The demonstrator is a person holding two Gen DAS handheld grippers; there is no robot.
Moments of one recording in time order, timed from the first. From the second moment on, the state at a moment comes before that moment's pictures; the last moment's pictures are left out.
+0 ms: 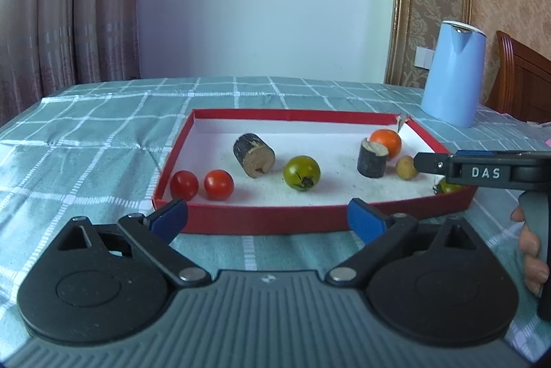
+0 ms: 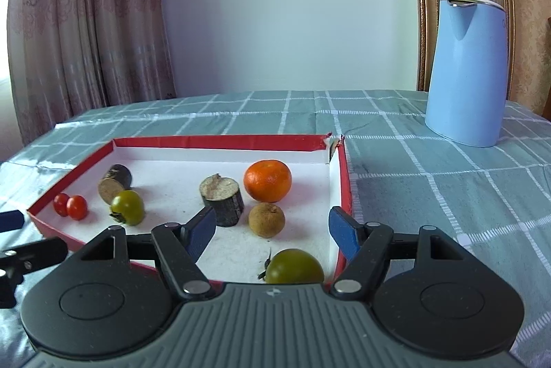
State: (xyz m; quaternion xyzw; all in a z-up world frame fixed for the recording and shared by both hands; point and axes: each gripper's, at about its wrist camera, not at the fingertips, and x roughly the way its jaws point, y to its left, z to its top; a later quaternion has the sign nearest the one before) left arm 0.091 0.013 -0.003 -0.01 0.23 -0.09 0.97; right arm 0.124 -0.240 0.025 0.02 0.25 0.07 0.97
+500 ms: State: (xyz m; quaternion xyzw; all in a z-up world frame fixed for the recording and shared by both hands) left arm 0.084 0.006 -0.008 0.01 0.26 -0.16 0.95; right arm 0.110 -0.240 0.030 0.02 0.22 0.07 0.97
